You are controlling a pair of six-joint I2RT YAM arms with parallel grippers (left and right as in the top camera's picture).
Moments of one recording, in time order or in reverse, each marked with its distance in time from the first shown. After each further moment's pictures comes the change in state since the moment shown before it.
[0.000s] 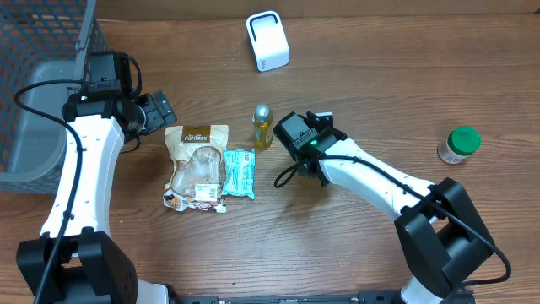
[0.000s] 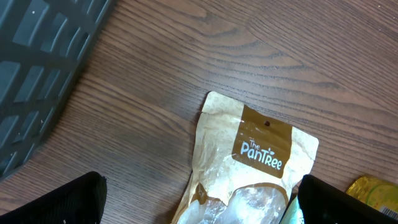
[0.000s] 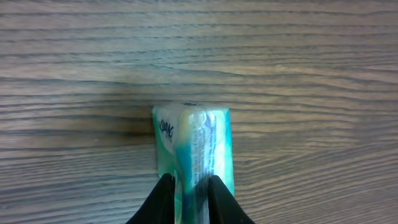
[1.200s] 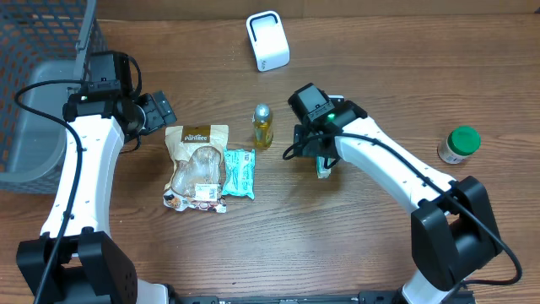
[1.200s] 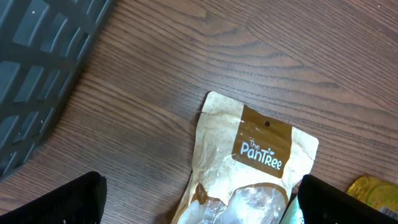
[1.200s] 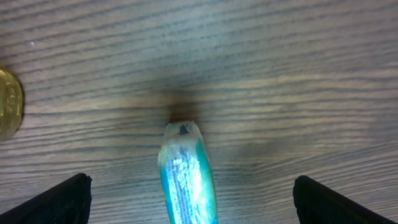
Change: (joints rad) left arm 0.000 0.000 0.000 0.000 0.000 0.000; right arm -0.120 0.000 0.150 -0.106 -0.193 0.000
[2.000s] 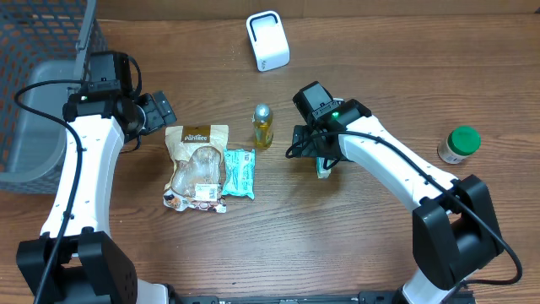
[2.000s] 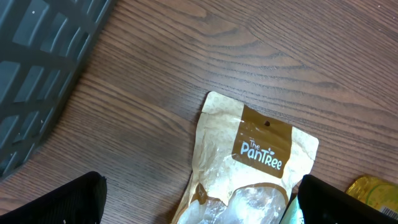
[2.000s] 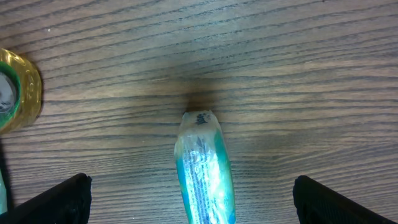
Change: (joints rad) left arm 0.000 0.000 0.000 0.000 0.000 0.000; right arm -0.016 0.000 -0.008 0.011 -0.090 0.000
